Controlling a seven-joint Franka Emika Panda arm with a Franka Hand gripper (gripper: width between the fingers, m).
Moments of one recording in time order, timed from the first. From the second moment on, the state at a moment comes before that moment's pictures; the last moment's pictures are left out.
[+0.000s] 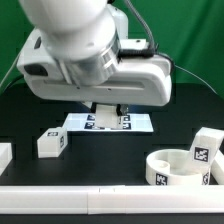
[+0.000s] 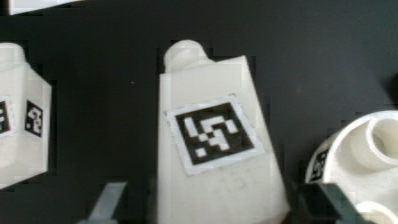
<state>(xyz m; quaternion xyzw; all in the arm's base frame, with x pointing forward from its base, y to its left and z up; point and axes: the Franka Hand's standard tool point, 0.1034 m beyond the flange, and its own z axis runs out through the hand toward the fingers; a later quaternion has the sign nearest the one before) 0.565 -0.032 0.101 -0.94 0.16 0.31 0.07</state>
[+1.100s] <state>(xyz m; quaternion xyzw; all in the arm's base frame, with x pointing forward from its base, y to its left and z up) 0.642 0.018 0.145 -0.96 0.24 -0.15 0.06</state>
